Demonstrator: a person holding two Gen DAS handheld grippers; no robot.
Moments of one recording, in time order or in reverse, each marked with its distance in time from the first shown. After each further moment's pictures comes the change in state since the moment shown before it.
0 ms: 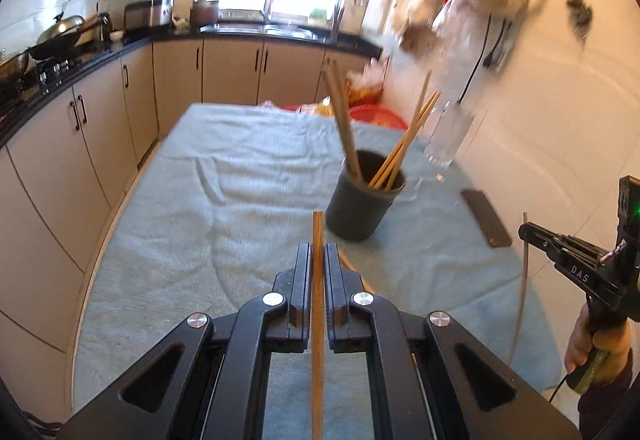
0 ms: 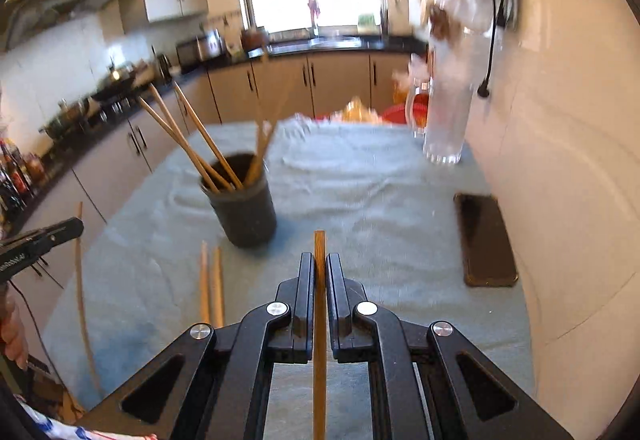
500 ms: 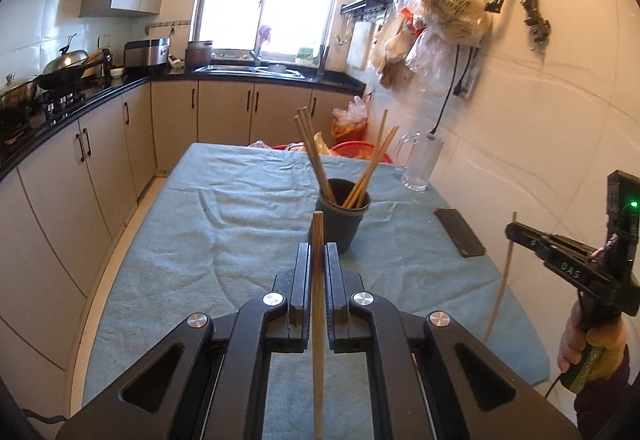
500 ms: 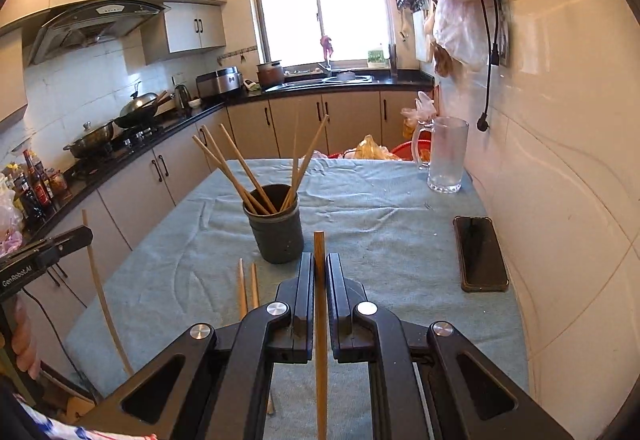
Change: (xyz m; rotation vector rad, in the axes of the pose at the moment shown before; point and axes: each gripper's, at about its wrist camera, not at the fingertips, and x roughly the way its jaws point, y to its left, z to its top) left arm -0.068 -0.019 -0.021 0.046 -0.139 -0.028; right arm -0.058 0.017 -0.011 -0.009 -0.112 0.042
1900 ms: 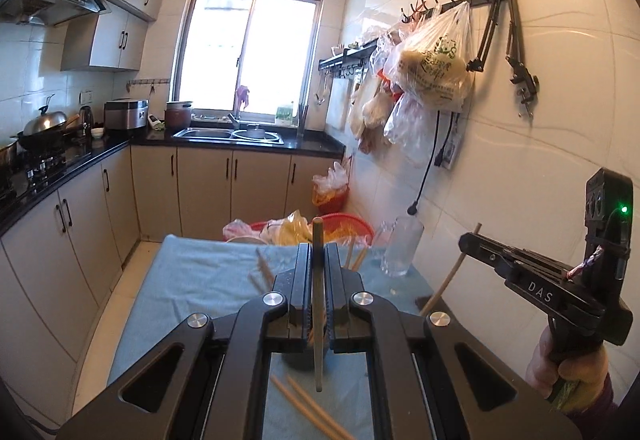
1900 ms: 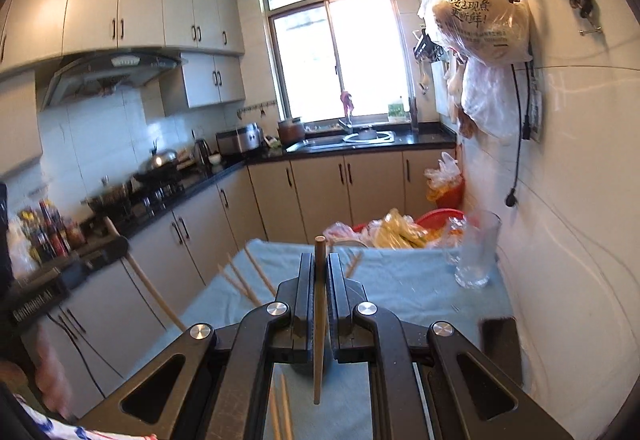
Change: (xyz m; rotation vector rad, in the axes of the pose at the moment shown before) left arm 0.025 -0.040 0.135 0.044 -0.192 -0.040; right arm 0.015 0.010 0.125 0.020 -0.189 0.090
